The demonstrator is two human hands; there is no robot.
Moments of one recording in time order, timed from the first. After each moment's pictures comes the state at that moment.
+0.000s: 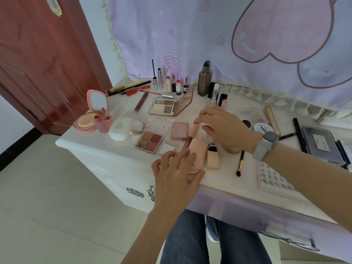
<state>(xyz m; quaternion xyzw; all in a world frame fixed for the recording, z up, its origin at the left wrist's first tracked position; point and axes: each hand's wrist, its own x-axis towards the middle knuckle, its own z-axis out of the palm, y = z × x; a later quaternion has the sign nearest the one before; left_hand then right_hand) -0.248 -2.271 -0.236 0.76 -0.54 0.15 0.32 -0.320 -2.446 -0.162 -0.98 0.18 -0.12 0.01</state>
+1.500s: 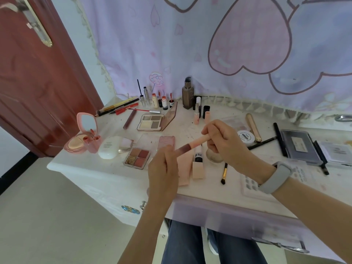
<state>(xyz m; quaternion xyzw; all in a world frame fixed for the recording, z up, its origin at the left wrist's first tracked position) -0.258 -2.293 -0.176 0.71 -0.38 -0.09 0.58 -0.361 -2.406 -0.139 -0.71 0.26 -0.34 0.56</state>
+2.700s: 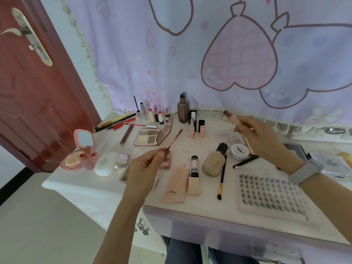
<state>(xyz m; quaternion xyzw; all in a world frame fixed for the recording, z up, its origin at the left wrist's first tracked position) -0.217 -2.297 -0.145 0.68 -0.37 -0.22 0.59 -0.418 -2.492 -0.136 -0.83 0.36 -0.33 0.28</state>
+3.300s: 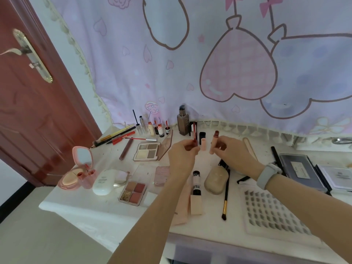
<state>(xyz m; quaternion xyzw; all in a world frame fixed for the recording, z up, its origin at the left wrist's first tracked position) -0.238 -2.421 -0.156 0.73 -0.39 -0.19 0.53 -0.362 -2.503 -0.163 -0.83 0.40 -0.26 0.29</state>
